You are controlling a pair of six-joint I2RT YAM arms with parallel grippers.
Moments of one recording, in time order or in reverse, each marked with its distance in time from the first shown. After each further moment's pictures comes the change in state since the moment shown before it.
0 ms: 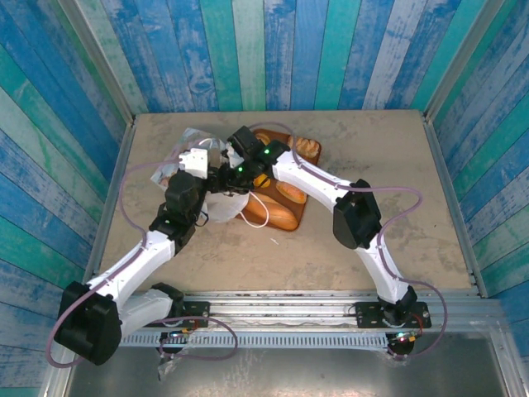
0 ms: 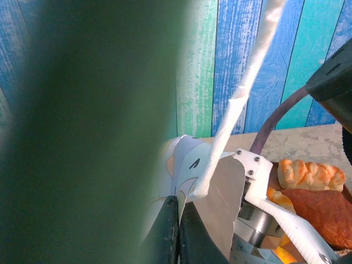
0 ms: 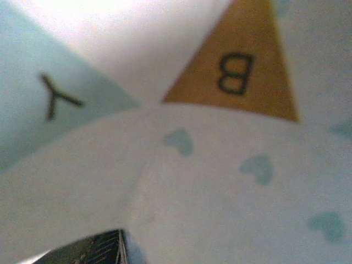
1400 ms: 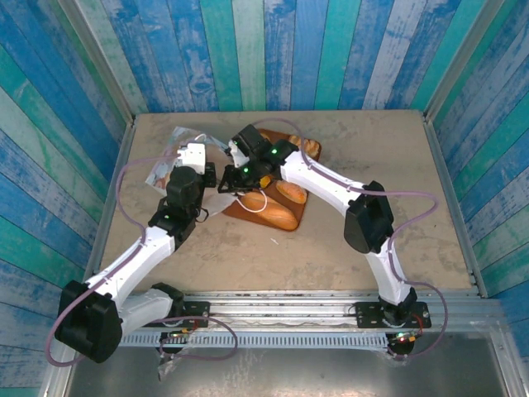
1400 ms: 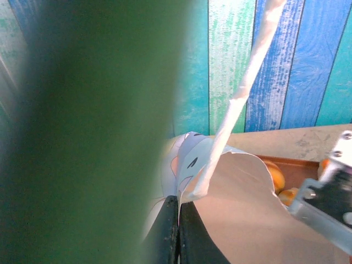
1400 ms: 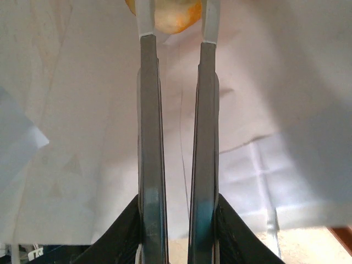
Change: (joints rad) left arm 0.000 0.016 0.064 -0.091 -0.146 0.027; right arm 0.005 -0.131 -0.116 -0.003 0.068 -0.109
